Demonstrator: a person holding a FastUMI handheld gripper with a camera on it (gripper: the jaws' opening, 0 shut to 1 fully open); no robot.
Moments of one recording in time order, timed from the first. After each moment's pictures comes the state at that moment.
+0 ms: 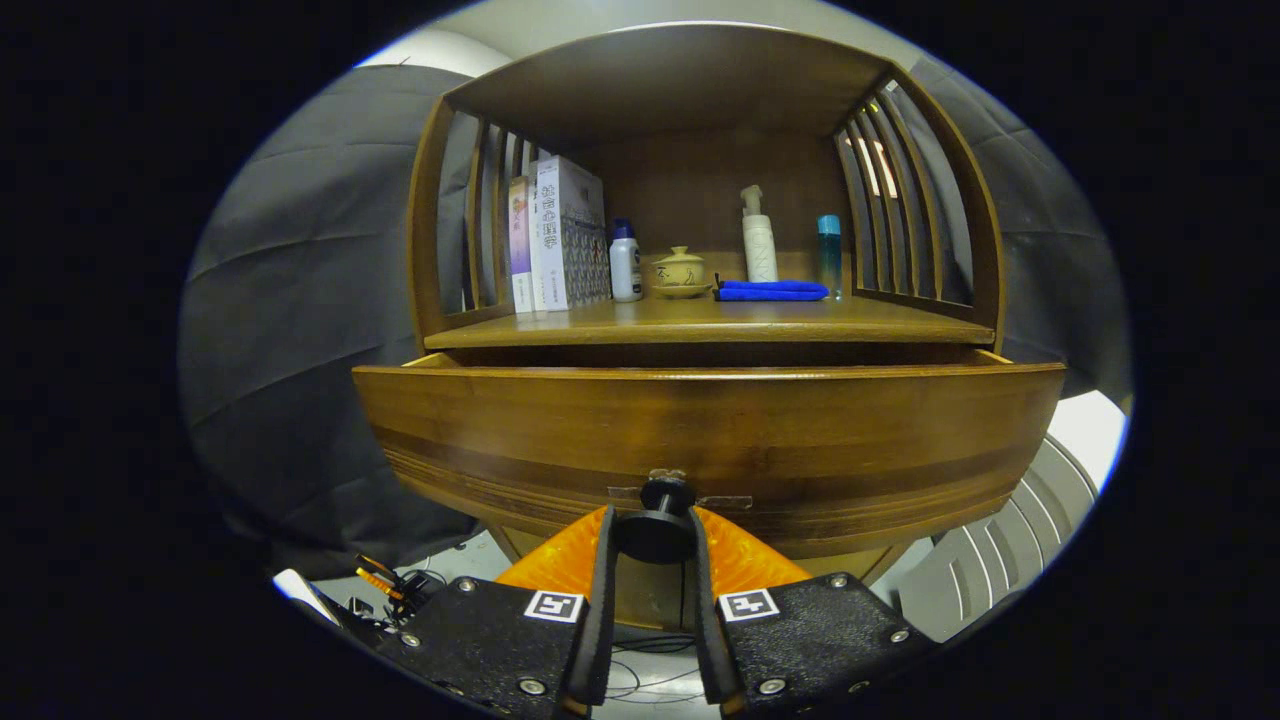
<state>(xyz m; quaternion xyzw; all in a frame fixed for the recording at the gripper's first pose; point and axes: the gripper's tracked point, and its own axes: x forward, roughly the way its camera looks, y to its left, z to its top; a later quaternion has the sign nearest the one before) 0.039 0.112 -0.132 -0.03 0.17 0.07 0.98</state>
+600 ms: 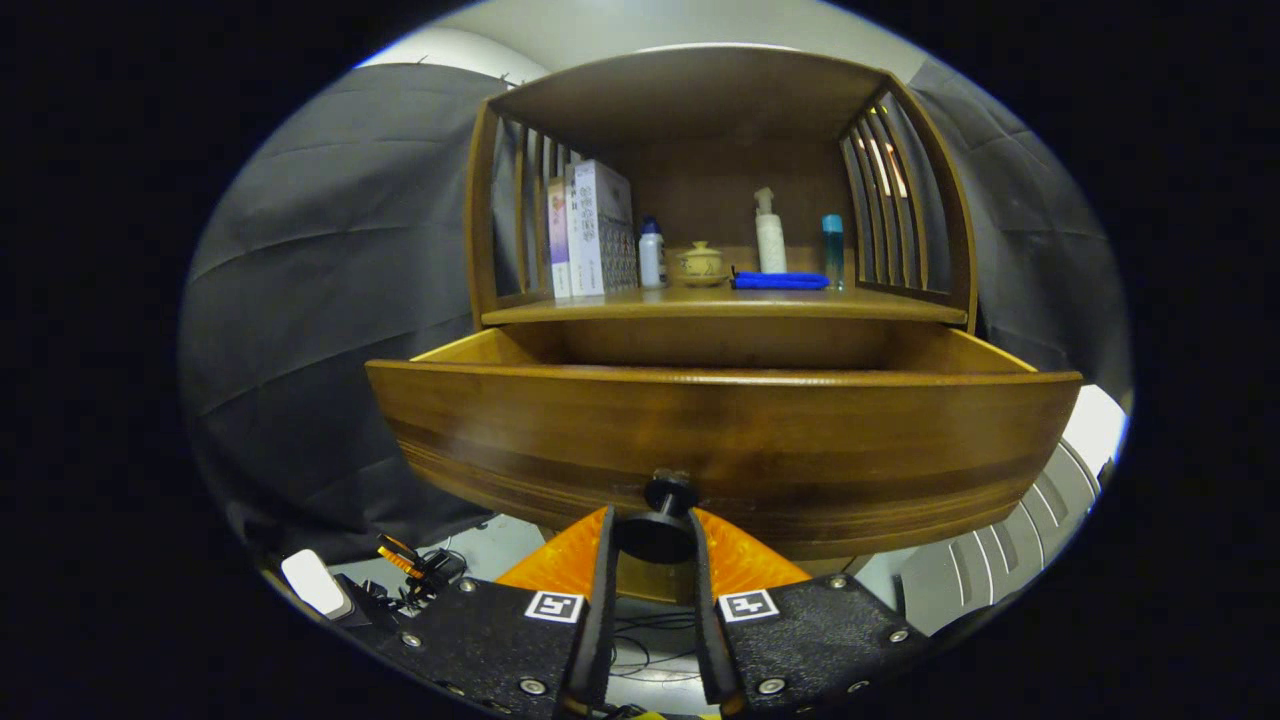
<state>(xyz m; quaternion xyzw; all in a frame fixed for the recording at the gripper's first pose) -0.032 0.123 -0.137 -0.04 0.18 0.11 0.98</state>
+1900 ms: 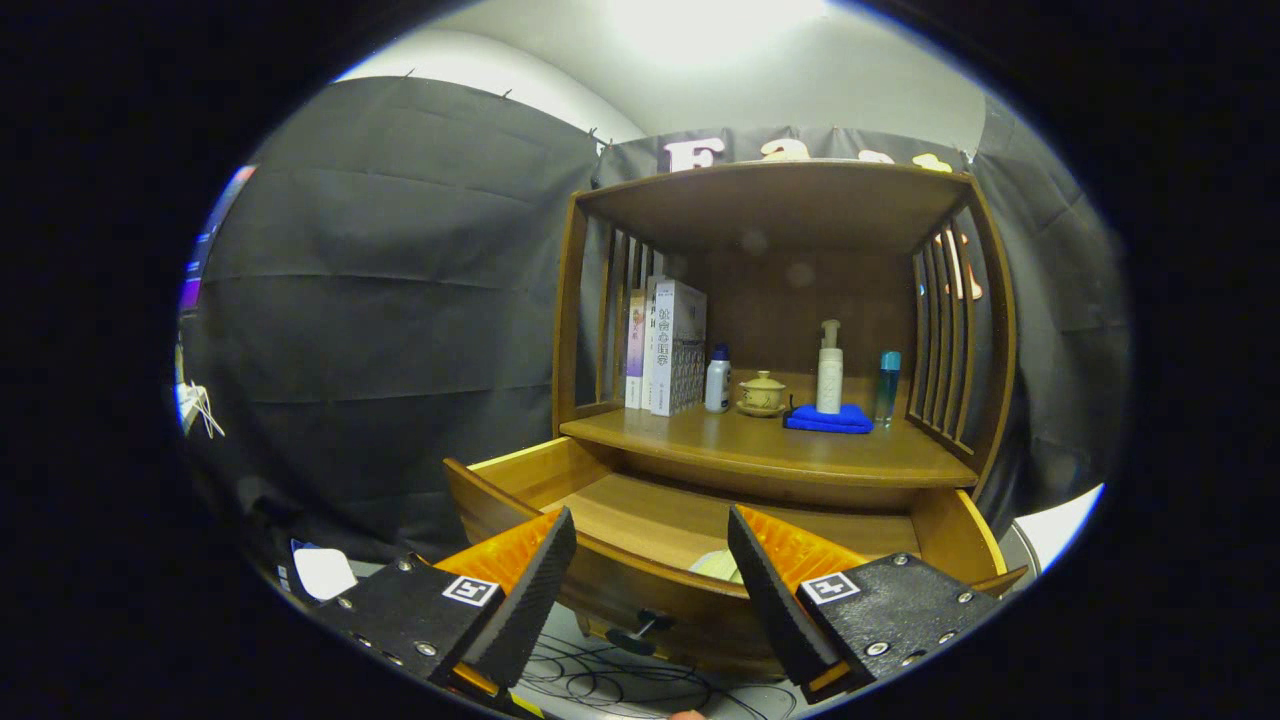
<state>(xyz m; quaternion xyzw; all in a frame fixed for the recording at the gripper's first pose) -0.029 0.144 0.004 -0.06 0.06 0.22 0.97</state>
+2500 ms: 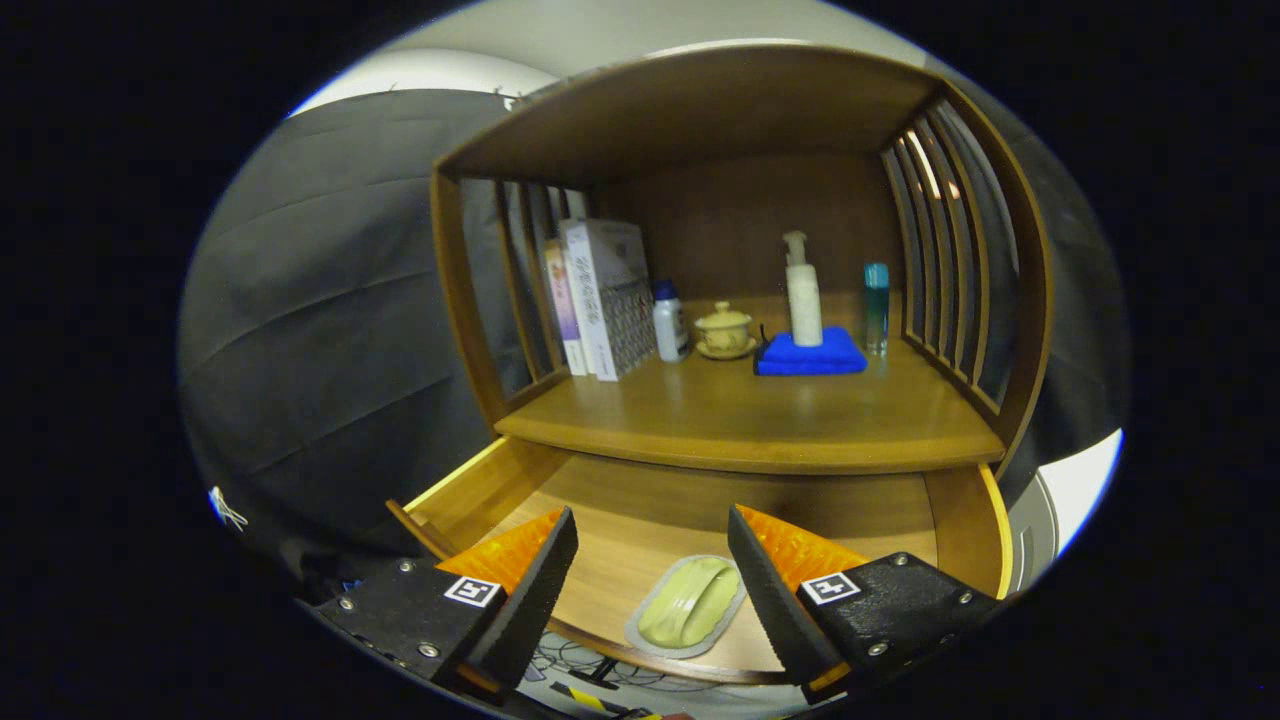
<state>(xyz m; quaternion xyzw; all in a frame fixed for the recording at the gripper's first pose) 0.071 0.113 -0.016 0.01 0.23 0.16 0.96</state>
